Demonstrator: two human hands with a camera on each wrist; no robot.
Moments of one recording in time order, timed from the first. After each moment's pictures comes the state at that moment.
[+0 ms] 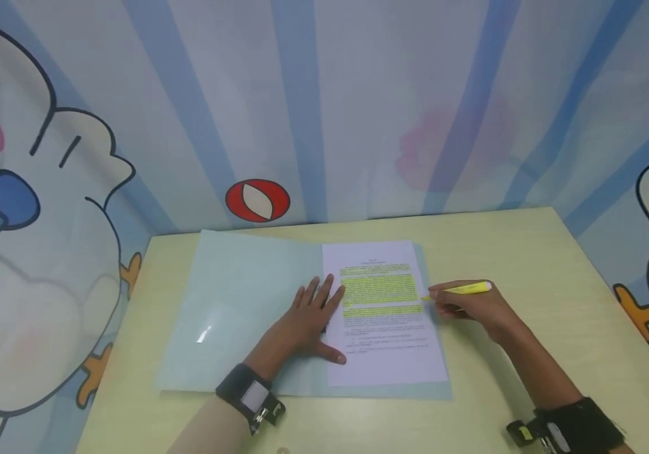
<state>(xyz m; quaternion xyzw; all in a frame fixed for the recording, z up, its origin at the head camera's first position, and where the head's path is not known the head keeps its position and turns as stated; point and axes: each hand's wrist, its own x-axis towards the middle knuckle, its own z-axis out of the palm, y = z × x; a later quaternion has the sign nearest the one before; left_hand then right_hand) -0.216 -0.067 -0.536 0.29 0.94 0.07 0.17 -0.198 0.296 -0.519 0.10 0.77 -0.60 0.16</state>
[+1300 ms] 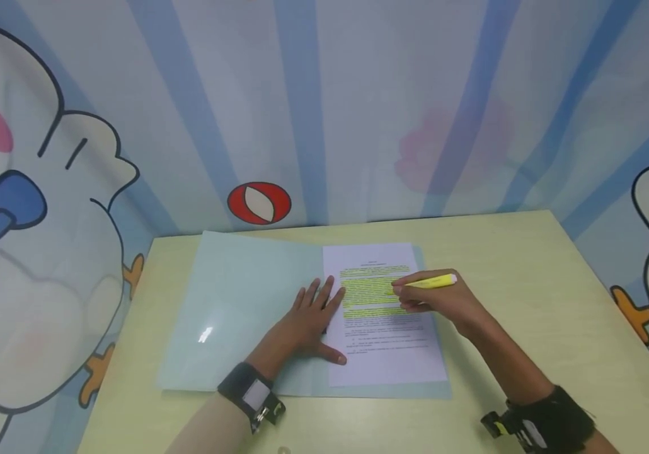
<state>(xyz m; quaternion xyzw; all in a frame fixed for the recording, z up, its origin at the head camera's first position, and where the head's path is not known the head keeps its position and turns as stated) -0.216 -0.066 -0.533 0.29 0.94 0.06 0.17 -0.202 0.234 -0.477 0.01 0.77 -0.62 0.14</state>
